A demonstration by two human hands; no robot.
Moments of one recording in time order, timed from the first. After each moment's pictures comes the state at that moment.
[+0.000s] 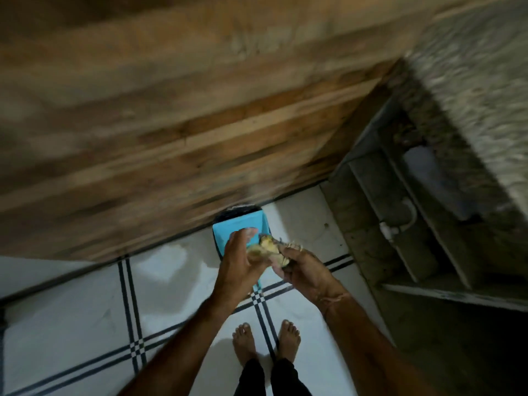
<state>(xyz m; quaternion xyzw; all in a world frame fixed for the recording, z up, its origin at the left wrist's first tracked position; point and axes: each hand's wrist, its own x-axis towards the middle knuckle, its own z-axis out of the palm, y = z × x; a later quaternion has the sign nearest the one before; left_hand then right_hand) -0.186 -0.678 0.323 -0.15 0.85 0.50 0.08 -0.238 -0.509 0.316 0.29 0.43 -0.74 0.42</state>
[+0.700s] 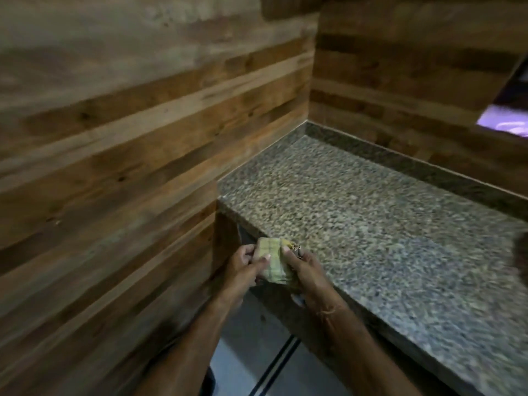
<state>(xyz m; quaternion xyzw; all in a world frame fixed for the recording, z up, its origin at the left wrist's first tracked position) -0.330 -0.390 0.557 -0.04 0.72 0.67 0.18 -0.289 -0.234 0.553 0.20 0.55 -0.81 0.06</state>
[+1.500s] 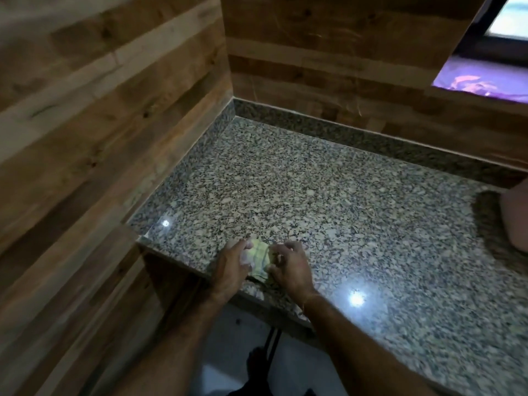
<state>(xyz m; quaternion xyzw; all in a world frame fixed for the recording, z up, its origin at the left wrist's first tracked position) -0.520 -0.273 0.471 0.24 0.91 0.31 0.17 -0.419 -0.131 0.481 0.31 0.86 -0.41 0.00</state>
